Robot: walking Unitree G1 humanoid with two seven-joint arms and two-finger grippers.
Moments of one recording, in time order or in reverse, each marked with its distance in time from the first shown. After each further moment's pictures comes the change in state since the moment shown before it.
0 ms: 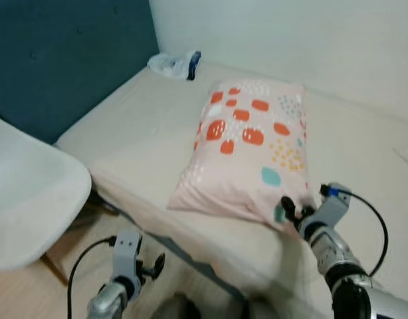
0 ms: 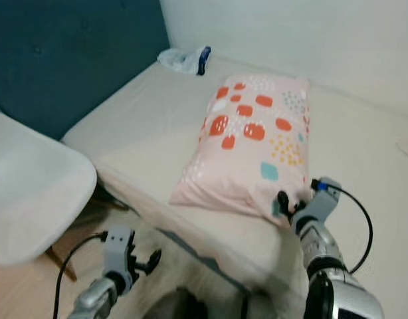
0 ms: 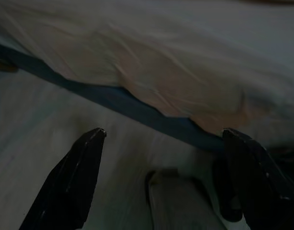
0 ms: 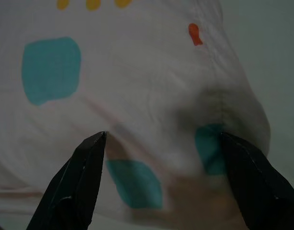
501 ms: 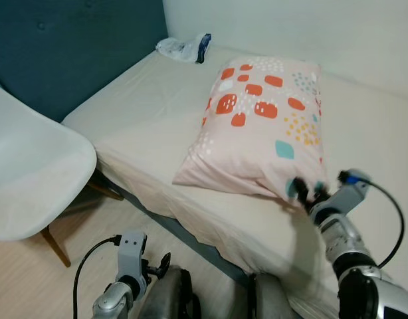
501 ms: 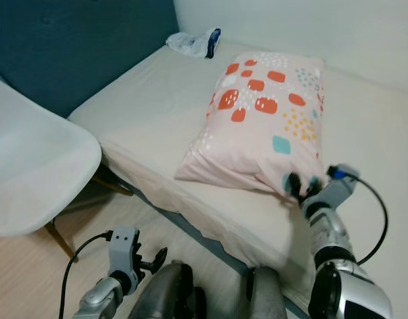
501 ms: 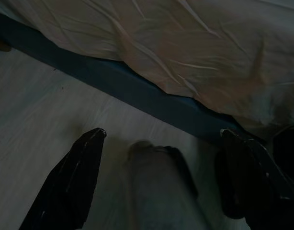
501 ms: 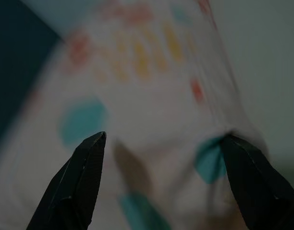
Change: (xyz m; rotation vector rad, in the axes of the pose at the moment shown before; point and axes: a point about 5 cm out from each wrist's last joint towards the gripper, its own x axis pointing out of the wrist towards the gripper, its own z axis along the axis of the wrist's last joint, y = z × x) left arm 0.002 -0.008 0.003 -0.010 -0.010 -0.023; right arm 0.004 0.009 0.074 0.116 -0.326 0.148
